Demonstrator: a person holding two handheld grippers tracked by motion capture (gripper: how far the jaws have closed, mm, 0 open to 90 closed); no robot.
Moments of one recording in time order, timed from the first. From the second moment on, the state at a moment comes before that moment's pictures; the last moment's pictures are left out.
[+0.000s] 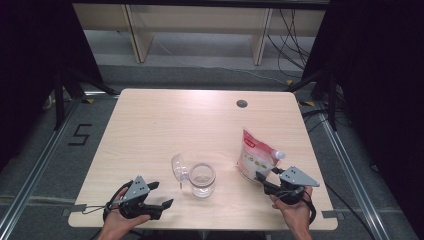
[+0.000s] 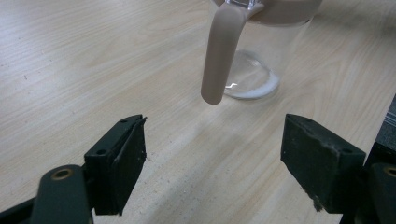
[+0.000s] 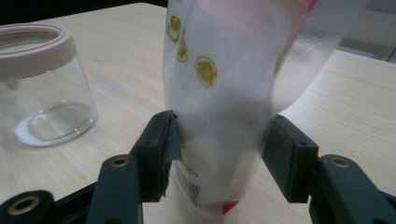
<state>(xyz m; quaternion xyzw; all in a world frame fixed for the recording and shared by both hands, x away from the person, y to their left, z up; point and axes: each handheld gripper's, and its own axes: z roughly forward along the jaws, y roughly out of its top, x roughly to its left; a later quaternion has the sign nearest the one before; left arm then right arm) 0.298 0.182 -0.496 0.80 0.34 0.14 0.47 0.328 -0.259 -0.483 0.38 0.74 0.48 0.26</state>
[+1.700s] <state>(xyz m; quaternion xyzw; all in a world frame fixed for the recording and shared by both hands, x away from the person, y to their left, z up) 0.299 0.181 -0.492 0.81 0.32 0.14 0.47 0.284 -0.218 -0.488 0.49 0.67 0.50 0.25</state>
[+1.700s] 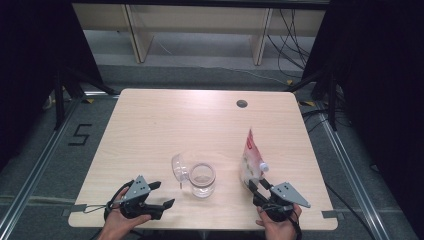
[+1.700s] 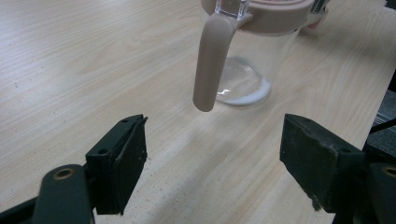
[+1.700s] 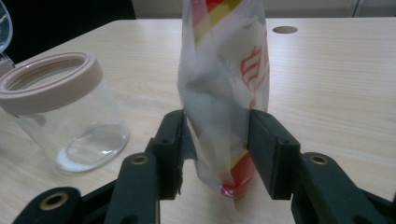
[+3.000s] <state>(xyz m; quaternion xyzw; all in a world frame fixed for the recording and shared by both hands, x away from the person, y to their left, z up) 0.299 0.181 -0.492 0.81 0.32 0.14 0.47 0.283 -0.182 -0.495 0.43 0.71 0.52 0.21</state>
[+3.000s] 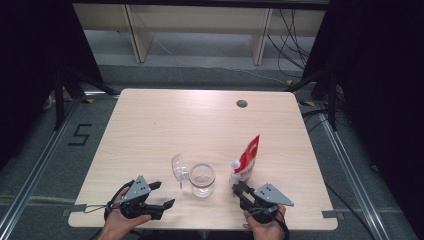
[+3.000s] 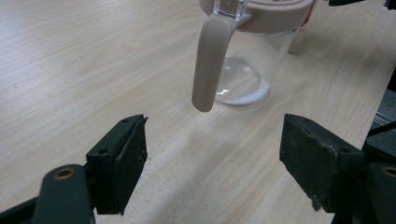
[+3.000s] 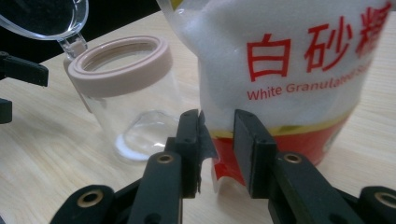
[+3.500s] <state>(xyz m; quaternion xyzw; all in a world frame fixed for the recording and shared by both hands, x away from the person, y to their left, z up) 0.298 0.180 -0.493 0.81 0.32 0.14 0.47 0.294 -0.161 -0.496 0.41 0.72 0.52 0.21</state>
